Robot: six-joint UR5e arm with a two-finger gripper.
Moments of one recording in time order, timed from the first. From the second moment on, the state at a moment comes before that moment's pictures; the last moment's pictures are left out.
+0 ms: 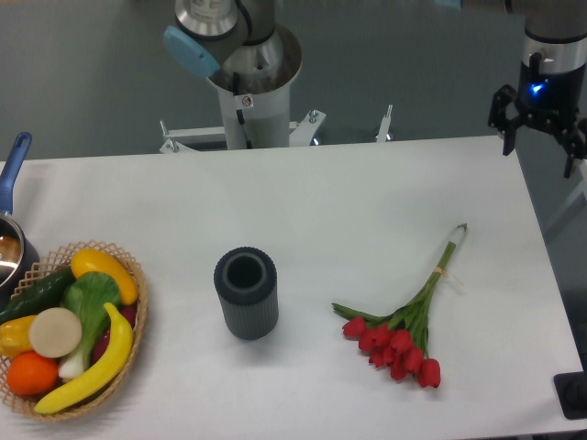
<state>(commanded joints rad) 2.98 -1.78 -1.53 -1.06 1.42 1.73</state>
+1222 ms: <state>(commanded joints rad) 2.93 -1.78 -1.62 -1.01 1.38 1.41</state>
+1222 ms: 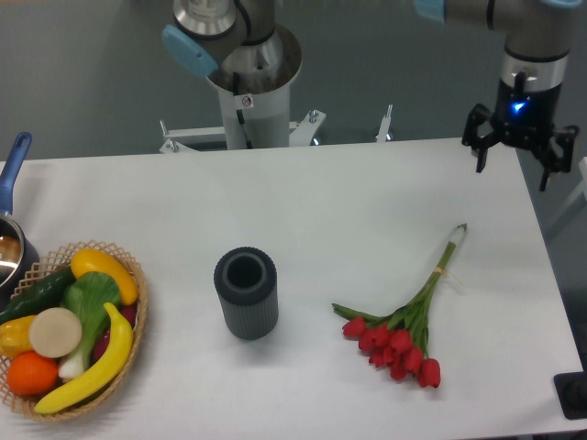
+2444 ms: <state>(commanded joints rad) 2.79 -1.91 -1.72 -0.85 1.39 1.20</state>
